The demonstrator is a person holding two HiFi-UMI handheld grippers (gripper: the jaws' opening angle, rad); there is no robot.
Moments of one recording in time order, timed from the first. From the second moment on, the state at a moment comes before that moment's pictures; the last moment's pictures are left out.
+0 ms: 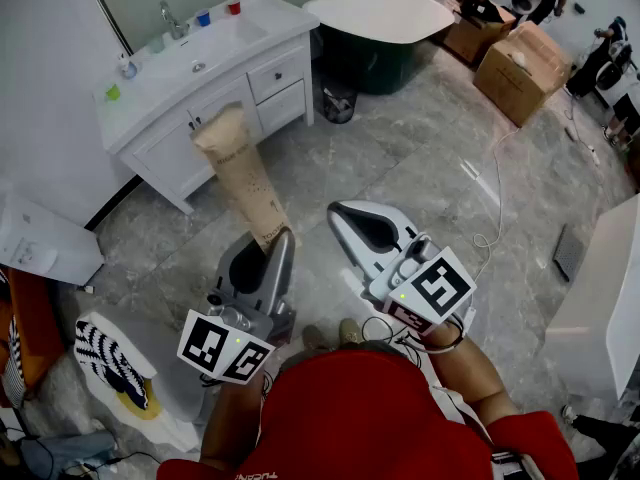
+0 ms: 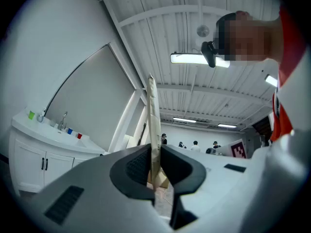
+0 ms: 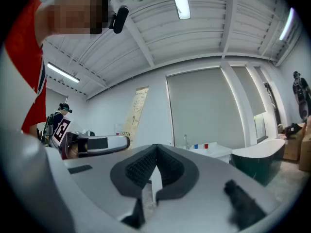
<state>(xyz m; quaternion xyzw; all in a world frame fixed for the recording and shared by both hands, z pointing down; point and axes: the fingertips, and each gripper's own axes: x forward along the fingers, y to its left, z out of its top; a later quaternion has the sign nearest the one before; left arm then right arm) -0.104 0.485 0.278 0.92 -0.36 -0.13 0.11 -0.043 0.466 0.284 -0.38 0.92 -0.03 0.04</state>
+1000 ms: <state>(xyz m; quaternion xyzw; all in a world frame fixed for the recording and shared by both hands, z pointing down) -0.066 0.431 0.291 0.89 -0.41 -0.11 0.15 -0.007 0.424 0.290 -0.42 0.91 0.01 -0.01</state>
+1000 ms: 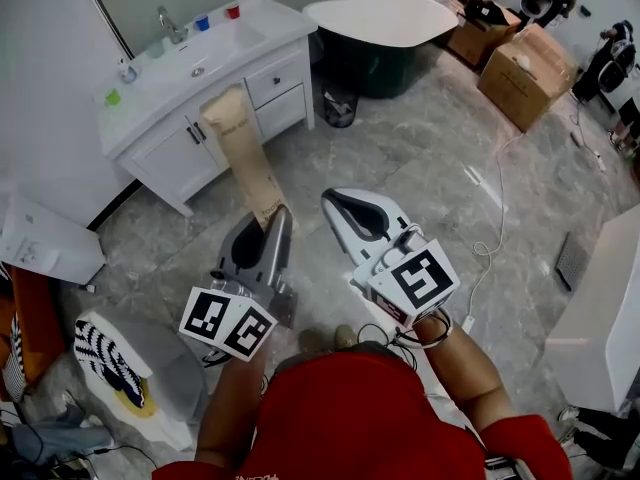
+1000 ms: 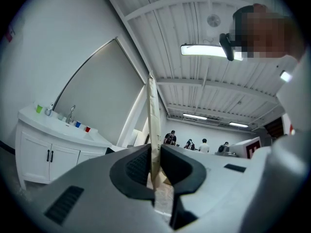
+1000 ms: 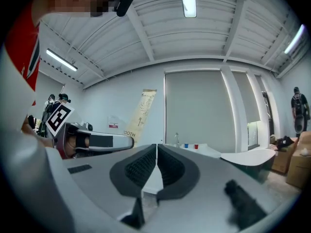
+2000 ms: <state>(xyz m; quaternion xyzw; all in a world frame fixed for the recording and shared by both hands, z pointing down) -0.048 0.279 0.308 0.88 -0.46 -0.09 0.12 0.026 0.274 0.312 -0.43 0.90 0.02 -0.02</state>
